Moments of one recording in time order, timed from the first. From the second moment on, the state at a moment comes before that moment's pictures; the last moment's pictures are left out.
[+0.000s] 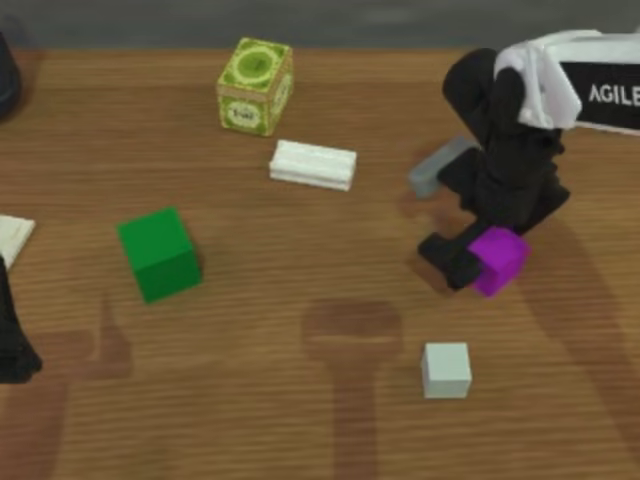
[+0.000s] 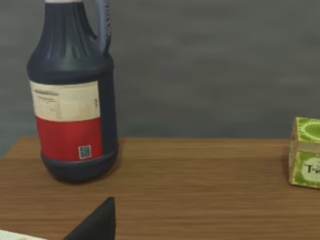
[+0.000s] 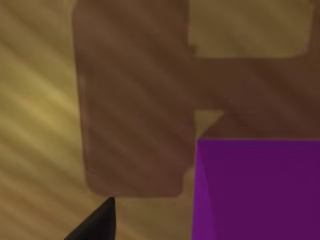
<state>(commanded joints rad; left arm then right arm) 0.00 0.00 0.00 0.00 0.00 0.00 0.37 2.29 1.65 -0.93 0.00 -0.35</state>
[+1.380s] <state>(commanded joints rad) 0.00 0.00 0.00 0.00 0.00 0.00 0.37 2.31 1.62 -0.87 0.00 -0.35</state>
